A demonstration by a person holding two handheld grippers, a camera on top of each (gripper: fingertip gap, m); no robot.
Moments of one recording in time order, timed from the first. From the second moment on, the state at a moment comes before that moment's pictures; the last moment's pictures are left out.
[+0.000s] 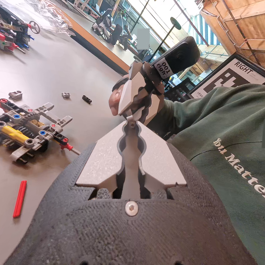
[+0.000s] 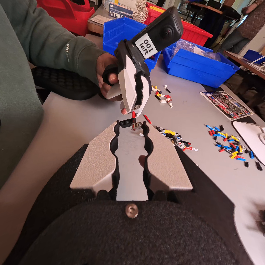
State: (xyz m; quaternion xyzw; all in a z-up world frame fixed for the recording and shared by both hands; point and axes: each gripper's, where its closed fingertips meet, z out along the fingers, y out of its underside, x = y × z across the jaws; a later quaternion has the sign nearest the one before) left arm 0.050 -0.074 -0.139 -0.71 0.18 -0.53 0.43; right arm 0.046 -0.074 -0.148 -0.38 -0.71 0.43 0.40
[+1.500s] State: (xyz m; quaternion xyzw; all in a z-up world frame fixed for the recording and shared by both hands) left arm 0.054 -0.082 -0.138 -0.71 0.29 -0.40 0.49; right arm 0.053 -0.080 -0.142 -0.43 -0.67 0.54 0.28
